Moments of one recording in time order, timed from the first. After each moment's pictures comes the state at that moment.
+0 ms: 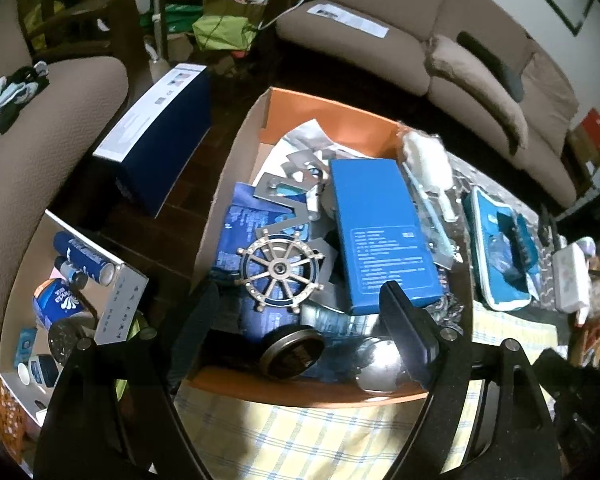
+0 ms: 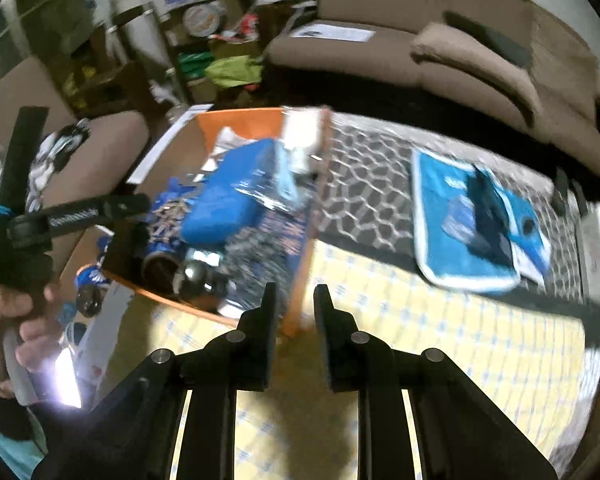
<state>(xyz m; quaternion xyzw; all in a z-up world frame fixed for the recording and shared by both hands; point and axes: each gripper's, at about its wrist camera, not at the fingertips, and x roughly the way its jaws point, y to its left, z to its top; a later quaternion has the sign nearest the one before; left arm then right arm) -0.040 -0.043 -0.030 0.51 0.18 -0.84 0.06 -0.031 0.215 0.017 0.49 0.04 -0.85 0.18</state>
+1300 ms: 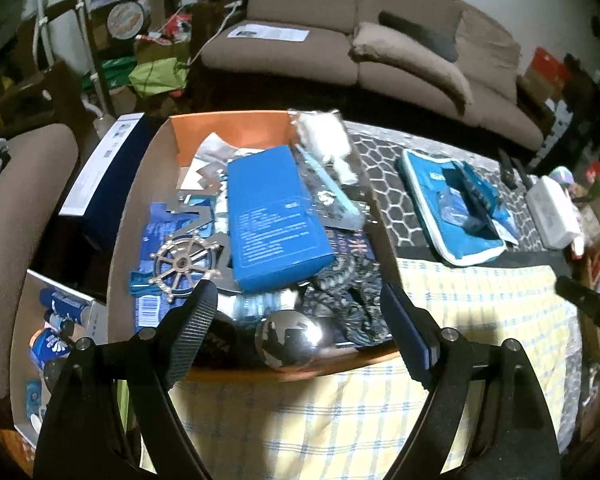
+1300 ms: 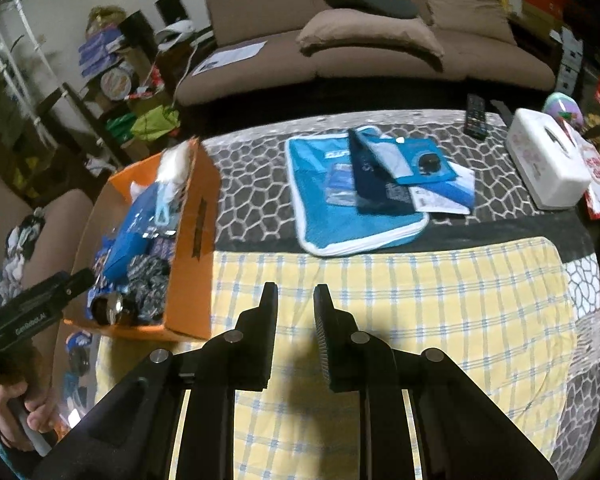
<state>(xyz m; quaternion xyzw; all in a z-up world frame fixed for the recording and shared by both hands) -0.023 0.046 -0.016 0.48 0.08 -0.88 0.00 -0.023 0.347 0.021 0.47 -0.09 -0.88 0.06</state>
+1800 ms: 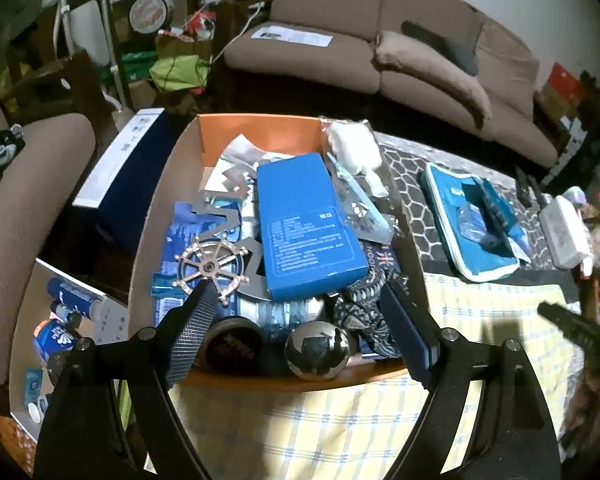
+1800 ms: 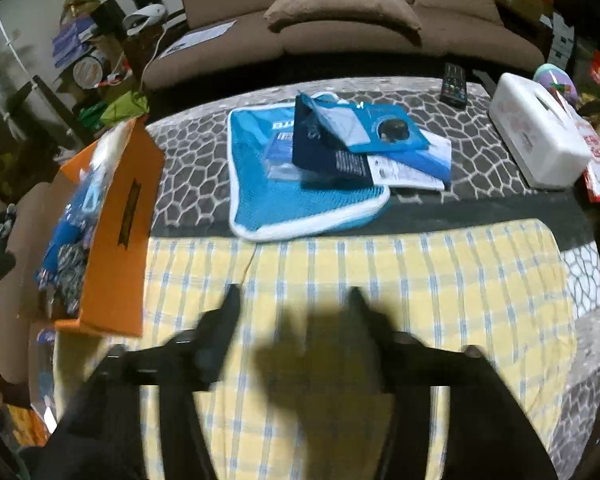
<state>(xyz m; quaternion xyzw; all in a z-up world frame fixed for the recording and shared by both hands) -0.025 0.027 -0.017 0.47 0.10 -0.88 0.02 -0.053 0.390 -0.034 0.50 -0.07 -0.86 0.04</state>
